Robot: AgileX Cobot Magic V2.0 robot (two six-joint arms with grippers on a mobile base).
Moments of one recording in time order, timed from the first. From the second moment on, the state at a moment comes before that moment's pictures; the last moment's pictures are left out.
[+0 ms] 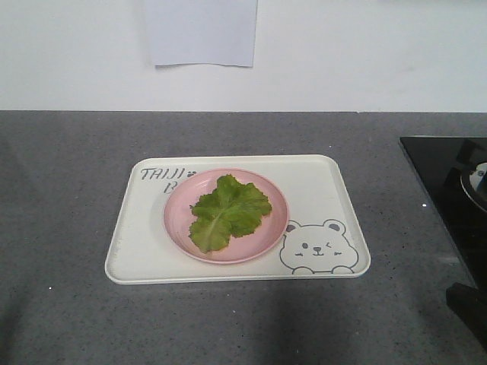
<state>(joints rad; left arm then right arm) -0.05 -0.01 0.03 -0.05 0.08 -0.01 0.15 0.37 -0.37 0.52 0.53 -0.75</state>
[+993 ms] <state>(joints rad) -0.05 -0.01 0.03 -0.04 0.08 -0.03 0.15 0.37 -0.37 0.52 0.53 -0.75</state>
